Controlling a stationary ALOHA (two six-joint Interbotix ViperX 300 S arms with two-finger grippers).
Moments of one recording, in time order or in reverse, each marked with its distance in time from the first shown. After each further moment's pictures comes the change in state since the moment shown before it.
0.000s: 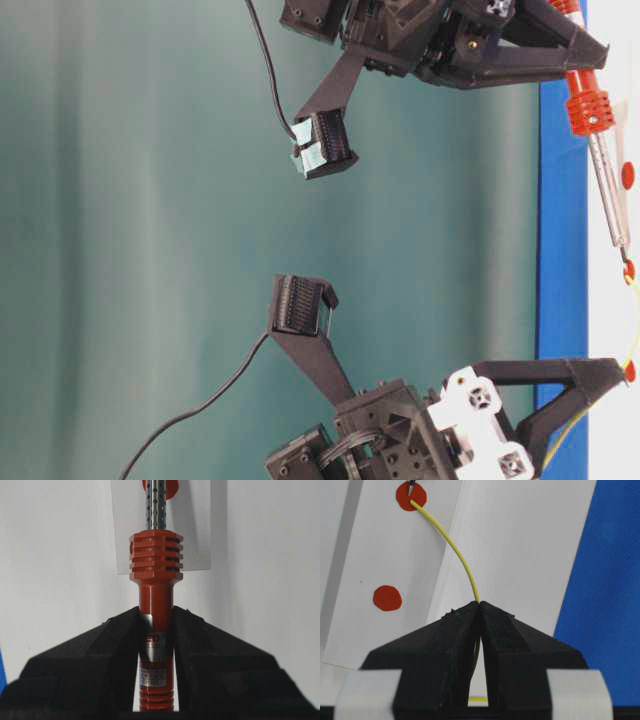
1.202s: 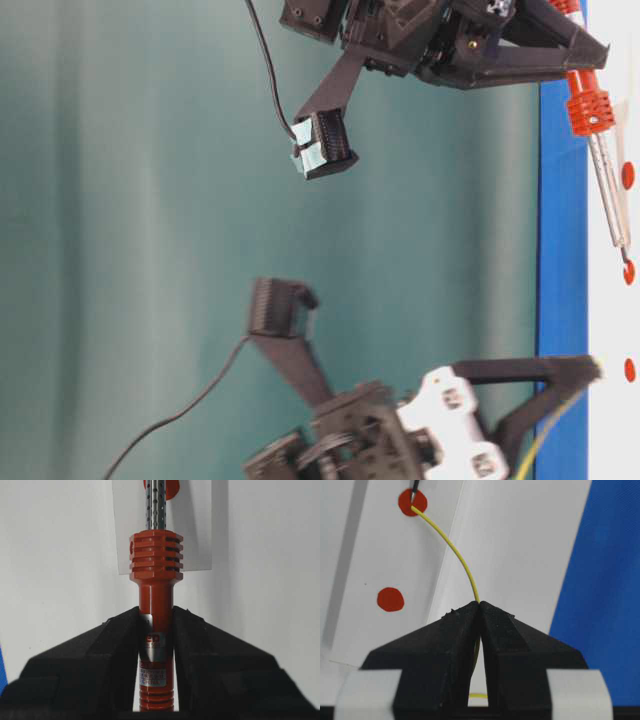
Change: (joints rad) left arm 0.000 -0.041 -0.003 0.000 0.020 0.000; right arm 0.002 -0.002 -0.002 0.000 0.000 0.000
